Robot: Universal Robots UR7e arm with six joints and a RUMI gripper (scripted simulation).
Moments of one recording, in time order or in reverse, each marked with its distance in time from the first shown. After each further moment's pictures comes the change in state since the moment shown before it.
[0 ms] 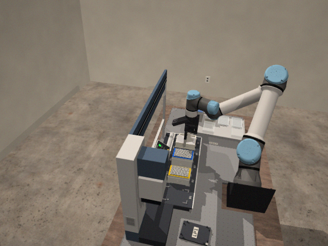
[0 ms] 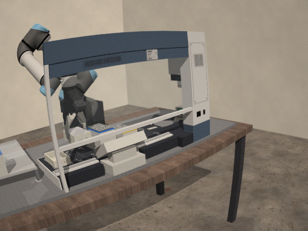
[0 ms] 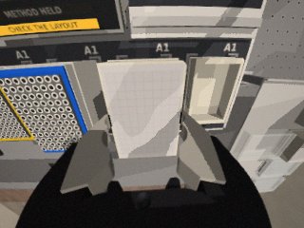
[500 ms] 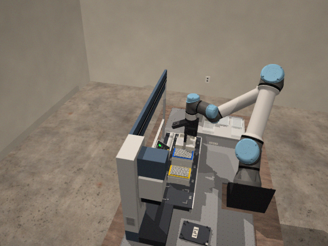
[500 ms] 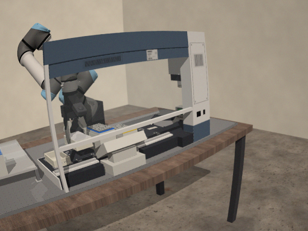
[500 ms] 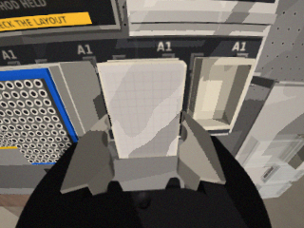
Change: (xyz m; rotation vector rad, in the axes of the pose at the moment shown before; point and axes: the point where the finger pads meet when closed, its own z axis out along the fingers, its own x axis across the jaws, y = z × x) arm 0.000 0.000 0.022 0.000 0.000 0.000
